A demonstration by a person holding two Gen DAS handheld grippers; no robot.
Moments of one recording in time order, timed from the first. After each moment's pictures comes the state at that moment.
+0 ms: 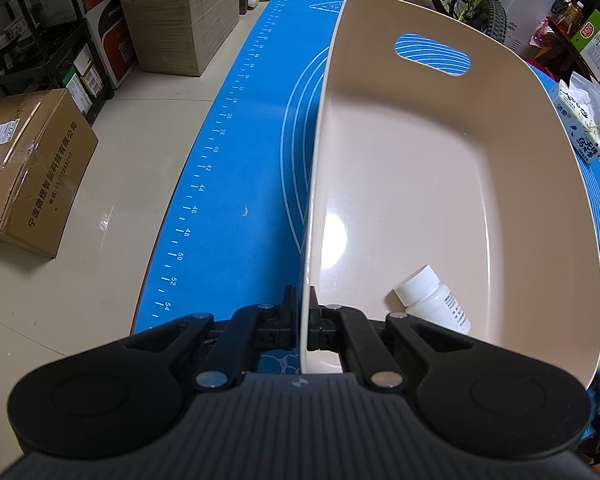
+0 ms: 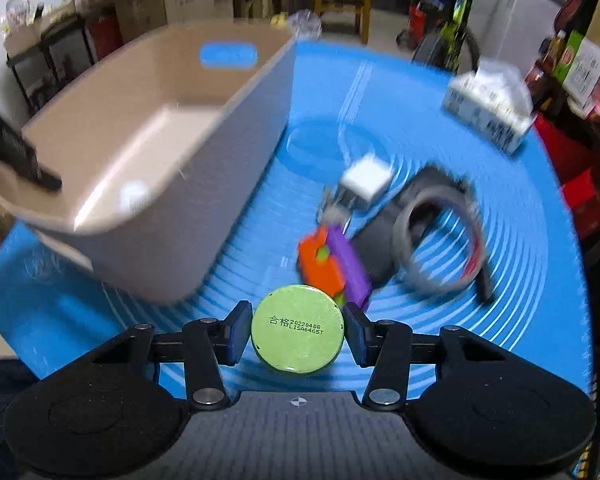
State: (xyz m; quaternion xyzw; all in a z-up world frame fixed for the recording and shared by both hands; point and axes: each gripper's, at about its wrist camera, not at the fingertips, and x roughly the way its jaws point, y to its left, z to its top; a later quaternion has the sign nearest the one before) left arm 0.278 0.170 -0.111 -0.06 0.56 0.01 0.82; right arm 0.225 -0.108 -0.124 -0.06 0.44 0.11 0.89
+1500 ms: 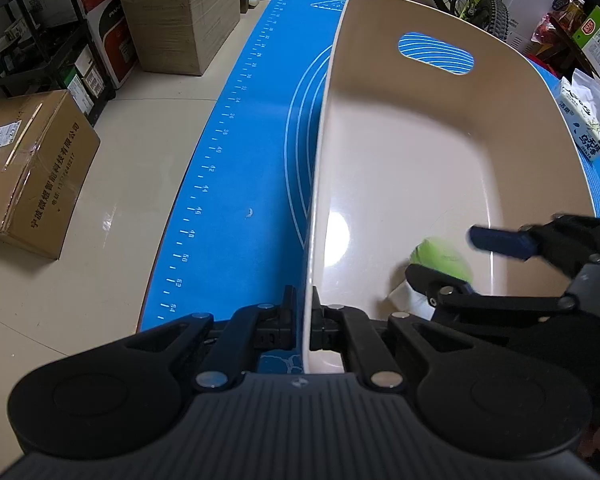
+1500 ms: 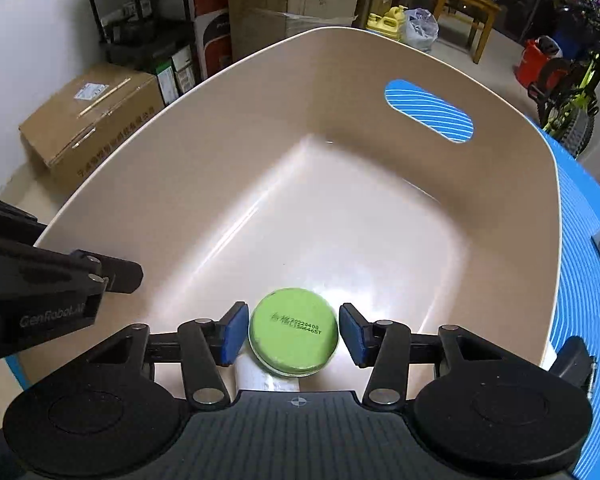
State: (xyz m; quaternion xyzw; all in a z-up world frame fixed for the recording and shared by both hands) left arm 0.277 0.173 -0.111 -0.06 0.56 0.01 0.82; right arm 0.329 0.069 -0.136 -0.15 0.49 0.23 0.83
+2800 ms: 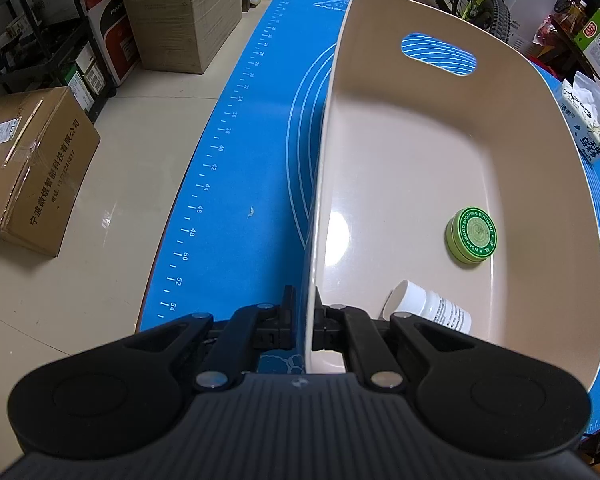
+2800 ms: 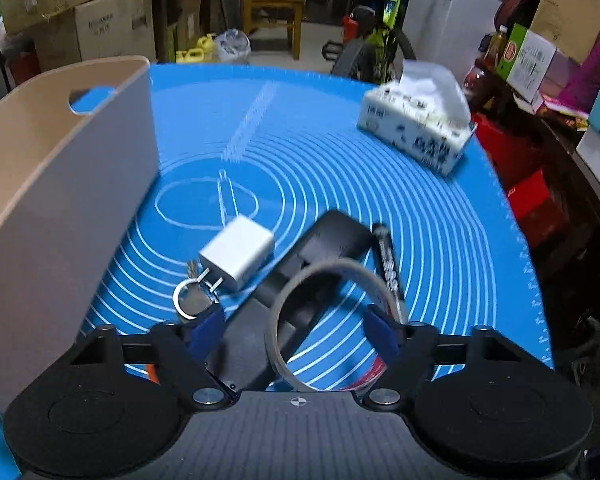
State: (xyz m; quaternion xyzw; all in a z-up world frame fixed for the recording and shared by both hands) left arm 0.278 0.173 -0.112 -0.06 0.56 0.01 0.82; right arm 0.312 -0.162 -0.173 -0.04 0.45 0.02 0.89
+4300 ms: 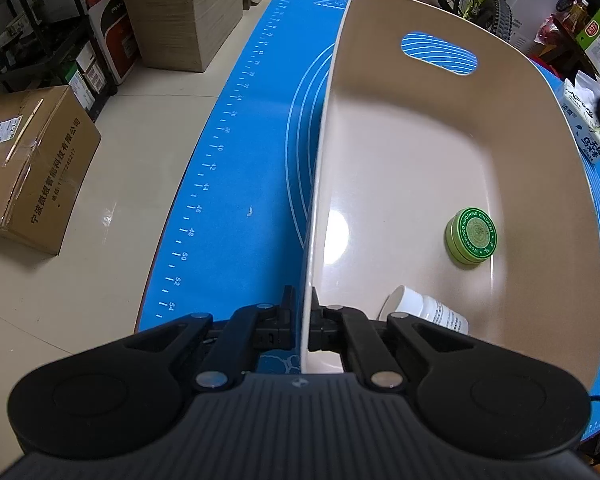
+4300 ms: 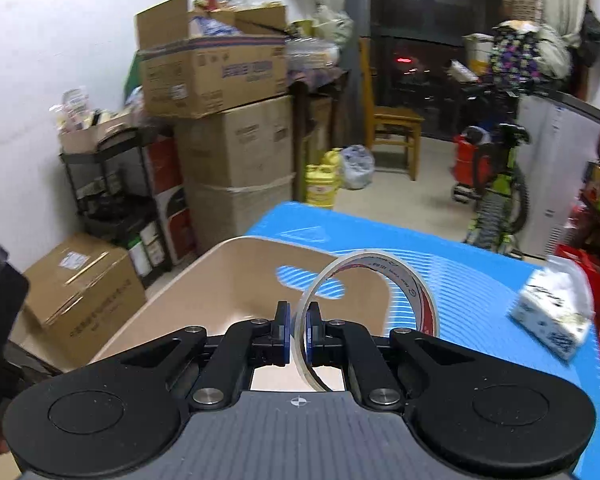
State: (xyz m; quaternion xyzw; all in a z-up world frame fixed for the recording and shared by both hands) left arm 0.278 0.171 -0.113 -0.06 0.57 0.01 0.82; right arm 0.314 -0.005 -0.046 -0.05 0.30 0.21 0.93
